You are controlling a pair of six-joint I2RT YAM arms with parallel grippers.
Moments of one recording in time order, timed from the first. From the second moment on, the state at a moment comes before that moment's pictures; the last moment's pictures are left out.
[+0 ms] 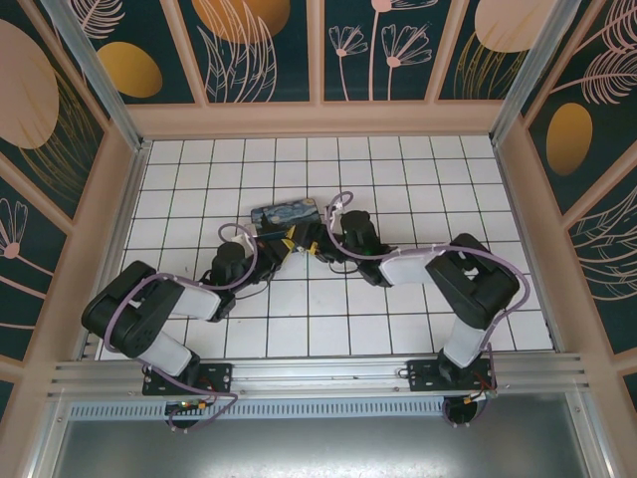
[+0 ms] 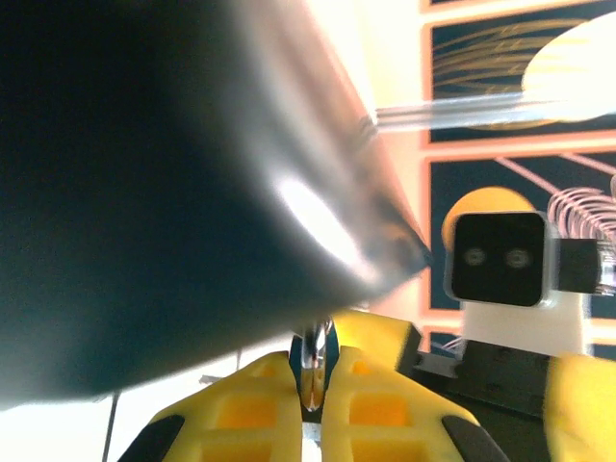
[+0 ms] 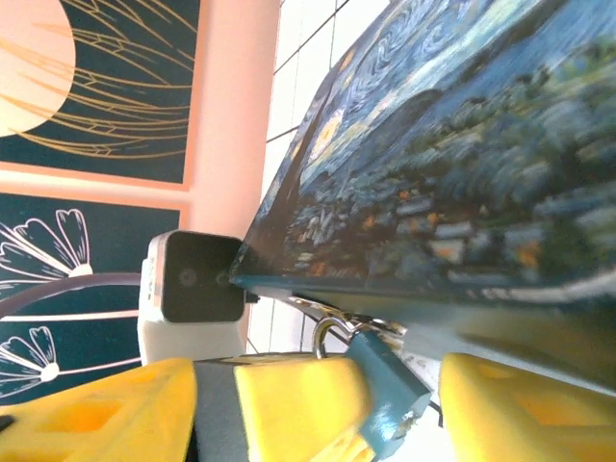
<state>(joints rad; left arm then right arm) -0.54 1.57 0.30 0.97 0.31 -1.36 0.76 1.71 0.73 0.66 -0.41 1.14</state>
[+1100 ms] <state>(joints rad) -0.55 1.61 0.40 0.70 0.42 -1.28 1.12 1.70 0.71 0.16 0.46 0.39</state>
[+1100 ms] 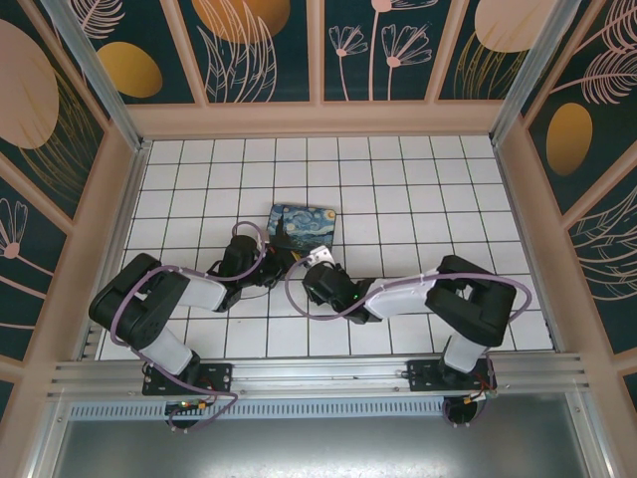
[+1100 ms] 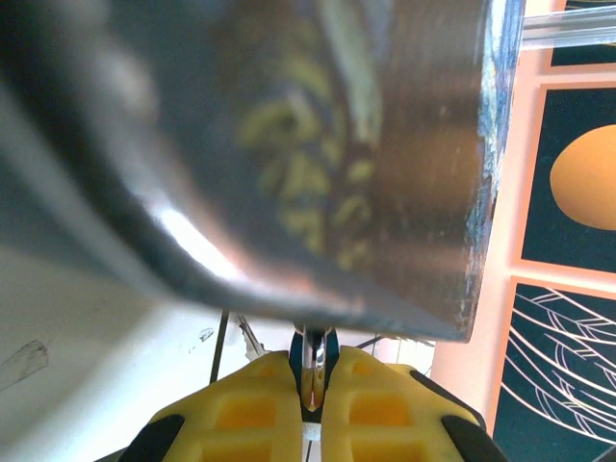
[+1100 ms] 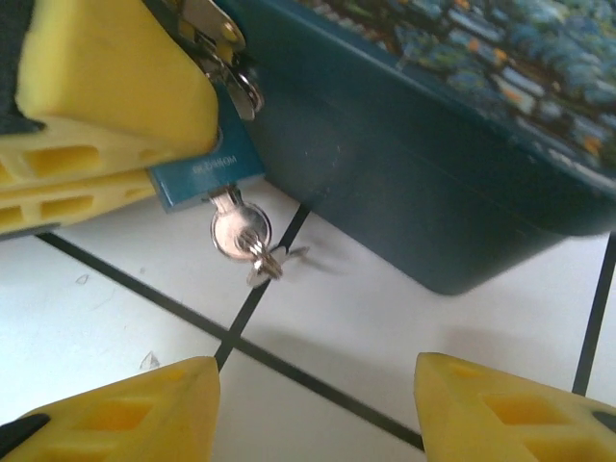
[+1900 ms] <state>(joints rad) -0.54 1.61 0.40 0.74 0.43 -1.28 1.08 1.81 0.86 0.18 0.45 0.31</state>
